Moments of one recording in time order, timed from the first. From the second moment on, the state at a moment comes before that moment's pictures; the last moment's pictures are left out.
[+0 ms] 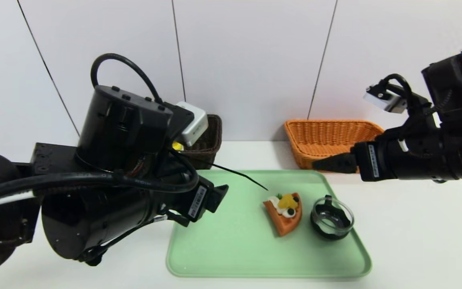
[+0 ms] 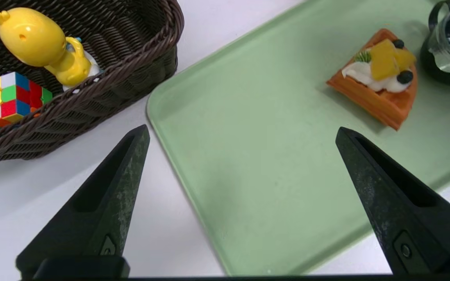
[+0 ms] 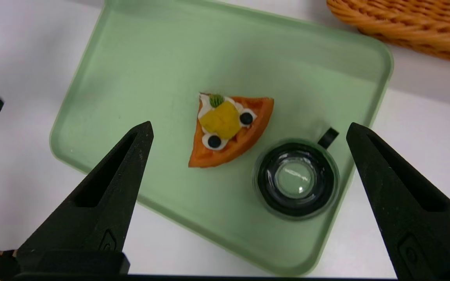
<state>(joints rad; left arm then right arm) -0.87 1.52 -1.03 -0.01 0.37 -0.04 0.44 1.50 -1.17 0.31 0.12 0.18</state>
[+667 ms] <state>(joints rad) -0.87 1.47 -1.03 0.01 0.36 -0.03 0.50 1.91 -1.82 0.86 0.10 -0.05</state>
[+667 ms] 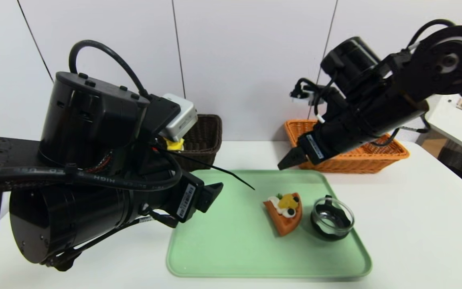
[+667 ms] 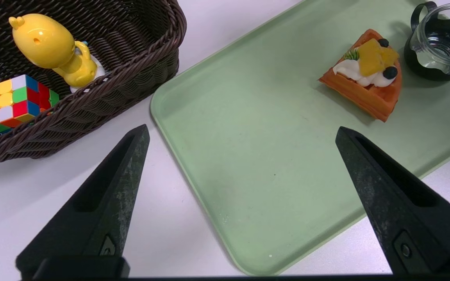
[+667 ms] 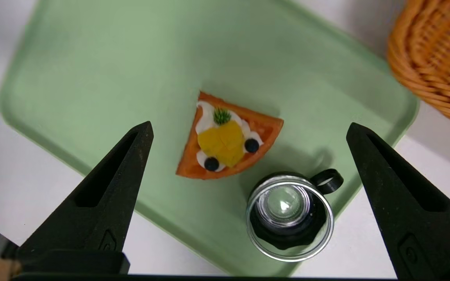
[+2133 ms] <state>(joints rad) -0.83 1.46 -1.03 0.01 0.36 -0.03 0.60 2.14 -1.87 0.99 0.00 -0.22</state>
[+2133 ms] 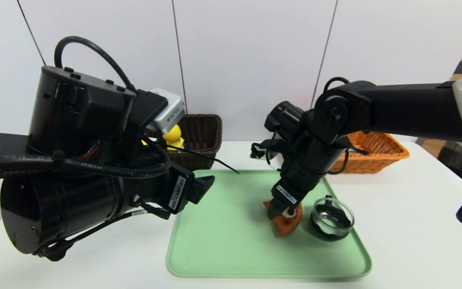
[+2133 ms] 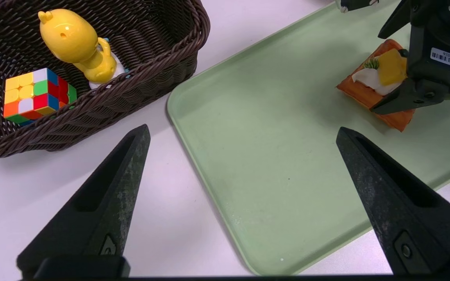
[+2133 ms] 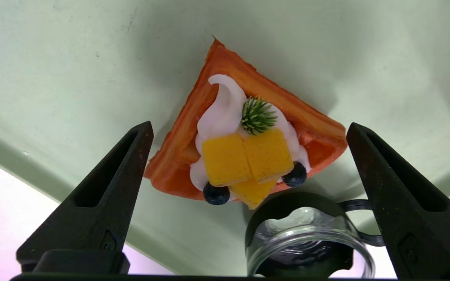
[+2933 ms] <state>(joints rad) -0.82 1.45 -1.03 0.01 0.36 -0.04 0.61 2.15 -1.86 0.99 -0.08 -0.13</state>
